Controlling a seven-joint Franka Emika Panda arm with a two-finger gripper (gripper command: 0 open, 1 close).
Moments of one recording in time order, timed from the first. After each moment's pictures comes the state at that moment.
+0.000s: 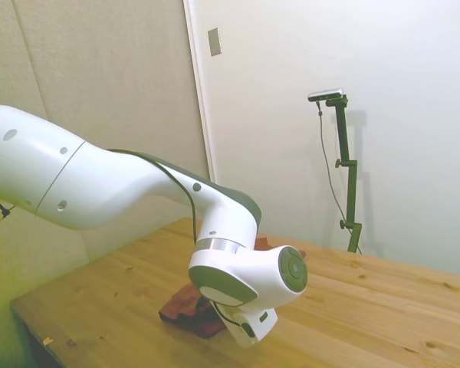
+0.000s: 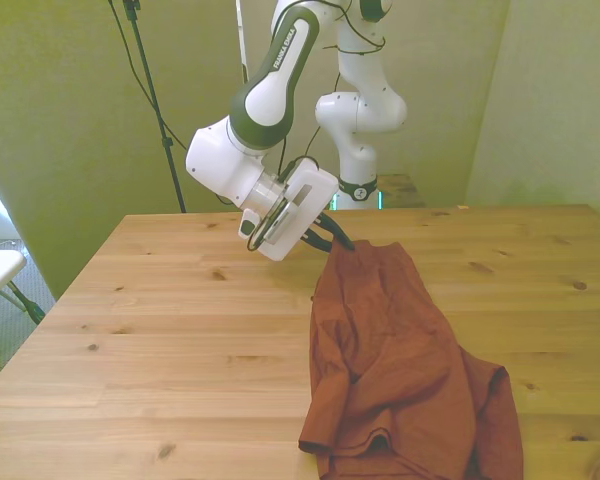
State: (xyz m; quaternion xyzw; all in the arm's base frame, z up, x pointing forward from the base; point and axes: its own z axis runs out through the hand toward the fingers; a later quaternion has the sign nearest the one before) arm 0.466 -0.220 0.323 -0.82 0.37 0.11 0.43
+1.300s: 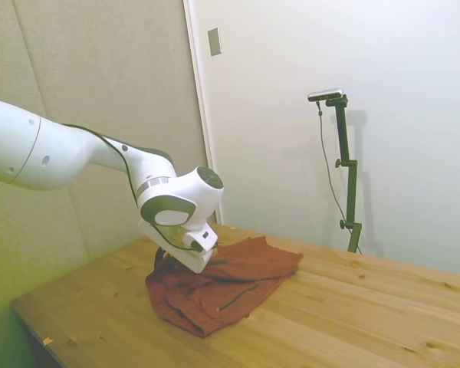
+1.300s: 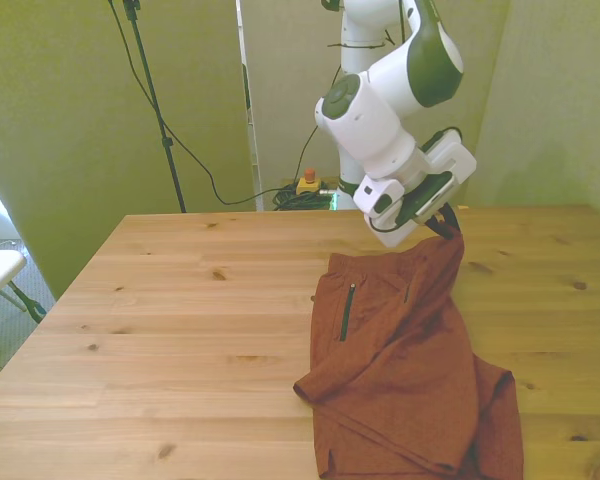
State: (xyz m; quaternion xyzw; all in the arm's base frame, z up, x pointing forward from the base) arm 0.533 0.006 0.386 -0.92 0.22 0.12 0.30
